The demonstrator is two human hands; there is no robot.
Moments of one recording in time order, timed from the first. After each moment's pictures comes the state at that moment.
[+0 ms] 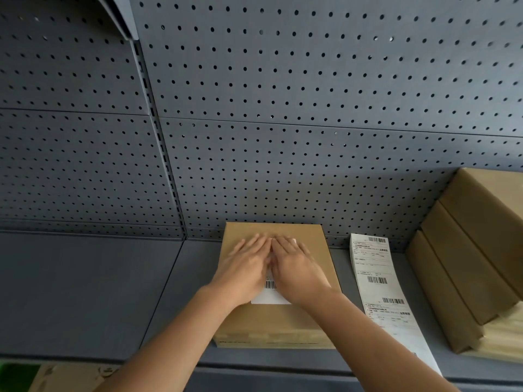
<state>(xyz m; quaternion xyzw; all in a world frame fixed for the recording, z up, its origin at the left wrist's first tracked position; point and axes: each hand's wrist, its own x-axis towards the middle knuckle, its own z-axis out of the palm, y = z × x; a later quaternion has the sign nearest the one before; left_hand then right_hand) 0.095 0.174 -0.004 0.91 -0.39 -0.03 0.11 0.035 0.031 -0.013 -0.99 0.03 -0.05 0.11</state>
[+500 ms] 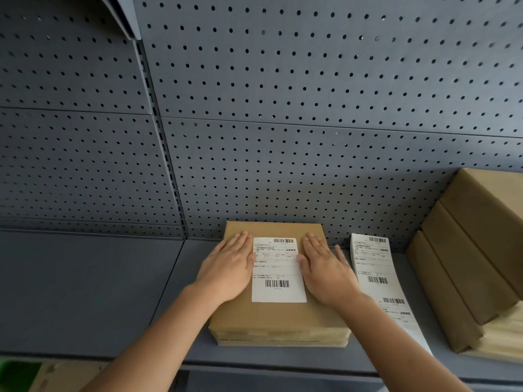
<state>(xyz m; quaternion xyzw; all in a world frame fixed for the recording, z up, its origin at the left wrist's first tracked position) 0.106 0.196 -0.005 0.94 -0.33 -0.06 0.08 0.013 -0.011 -0.009 -0.98 0.15 0.01 0.10</state>
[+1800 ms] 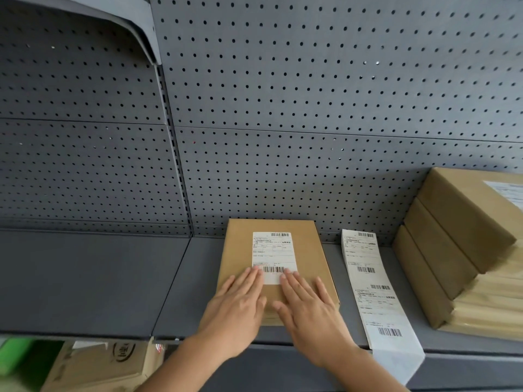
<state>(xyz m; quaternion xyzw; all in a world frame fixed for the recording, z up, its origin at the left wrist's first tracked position) -0.007 0.232 -0.015 0.92 -0.38 -0.04 0.08 -0.088 0.060 -0.033 -0.99 0.05 -0.07 0.08</state>
